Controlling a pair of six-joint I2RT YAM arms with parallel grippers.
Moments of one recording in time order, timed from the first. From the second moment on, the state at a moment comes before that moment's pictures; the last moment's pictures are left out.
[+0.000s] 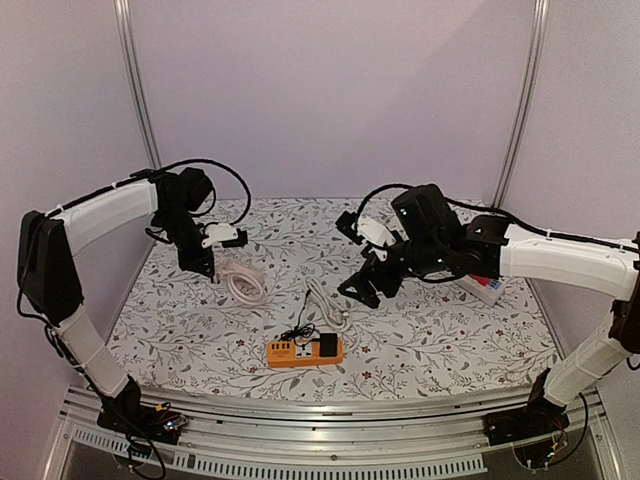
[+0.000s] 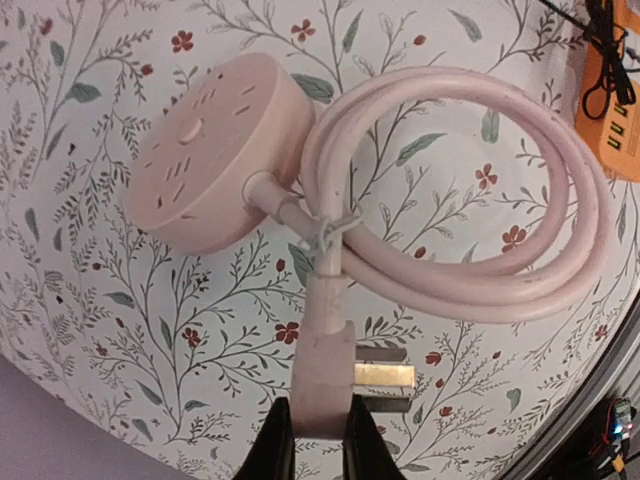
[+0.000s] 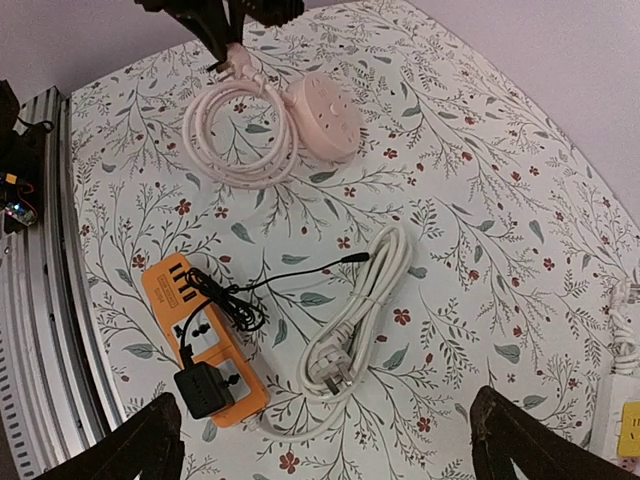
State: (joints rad) left arm -0.30 1.71 1.42 -1.12 0.10 0.83; right arm 0.93 1.51 1.21 -0.39 -0.10 -0.11
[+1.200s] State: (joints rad) left arm -1.00 1.01 0.84 -0.26 -0.17 2.04; right arm 0.99 1.66 1.39 0.08 -0.47 0.07
